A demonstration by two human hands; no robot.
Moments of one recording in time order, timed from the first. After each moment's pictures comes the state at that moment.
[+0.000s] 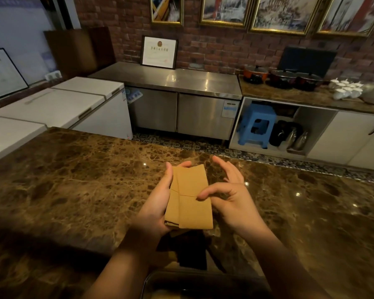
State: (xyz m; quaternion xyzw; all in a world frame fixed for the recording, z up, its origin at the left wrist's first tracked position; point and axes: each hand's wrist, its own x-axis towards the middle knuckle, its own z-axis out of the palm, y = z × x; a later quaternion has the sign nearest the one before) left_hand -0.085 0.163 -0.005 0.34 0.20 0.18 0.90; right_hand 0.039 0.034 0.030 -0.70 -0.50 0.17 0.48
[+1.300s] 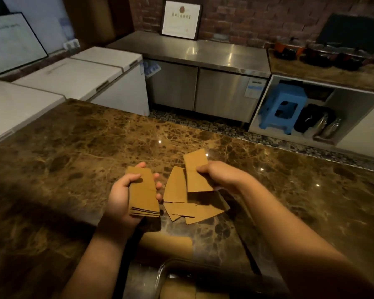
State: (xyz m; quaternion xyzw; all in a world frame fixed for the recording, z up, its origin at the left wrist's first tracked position) left_hand -0.163 0.214 -0.062 0.21 0.31 0.35 0.86; right_hand 0.070 0.161 -0.034 -0.77 -0.34 0.49 0.23
